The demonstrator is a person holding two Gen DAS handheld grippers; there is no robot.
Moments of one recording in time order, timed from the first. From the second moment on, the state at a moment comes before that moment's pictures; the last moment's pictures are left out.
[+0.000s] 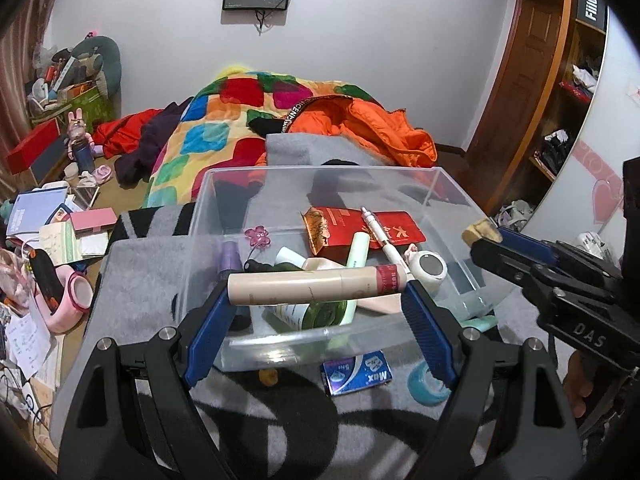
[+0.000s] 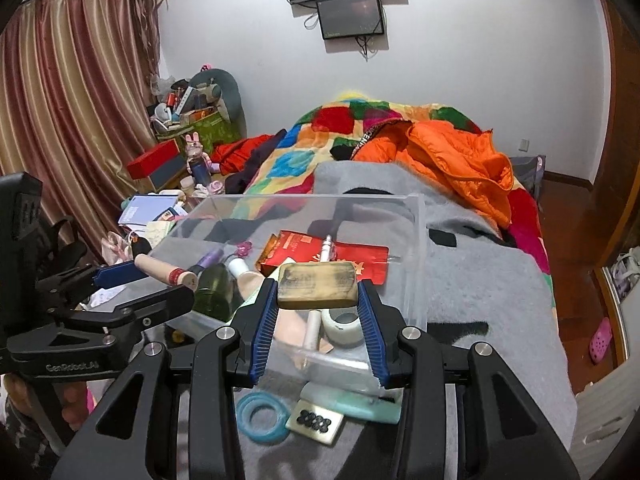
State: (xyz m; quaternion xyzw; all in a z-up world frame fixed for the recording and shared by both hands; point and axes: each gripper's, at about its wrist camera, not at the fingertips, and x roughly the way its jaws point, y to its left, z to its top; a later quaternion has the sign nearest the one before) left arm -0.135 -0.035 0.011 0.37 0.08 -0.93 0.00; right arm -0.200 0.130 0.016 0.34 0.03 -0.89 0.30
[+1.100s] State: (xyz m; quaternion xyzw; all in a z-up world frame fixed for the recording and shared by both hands) left arm -0.124 -0.046 0.026 0.36 0.11 -0.93 -0.03; right arm -0.189 0.126 0.016 0.35 0.04 -0.89 0.30
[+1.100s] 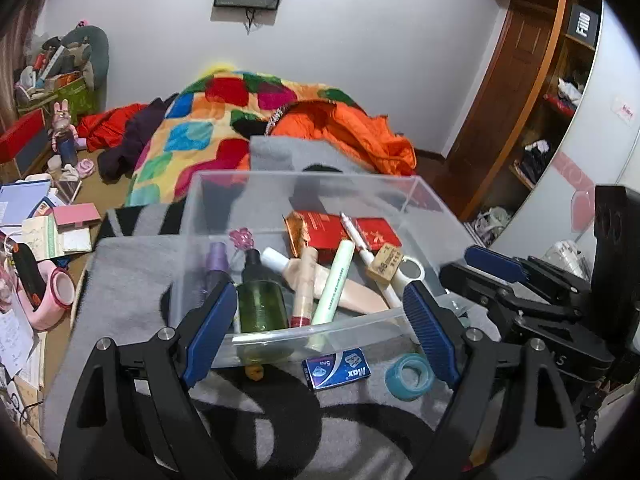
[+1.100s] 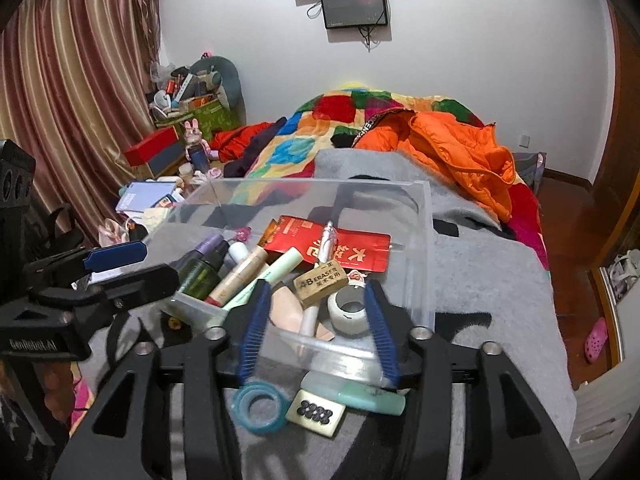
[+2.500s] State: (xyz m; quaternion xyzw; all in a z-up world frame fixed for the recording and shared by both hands) left arm -0.104 -0.058 -0.053 0.42 0.09 -0.90 0.03; right arm -0.155 0.154 -0.053 0.42 0.02 -0.86 0.27
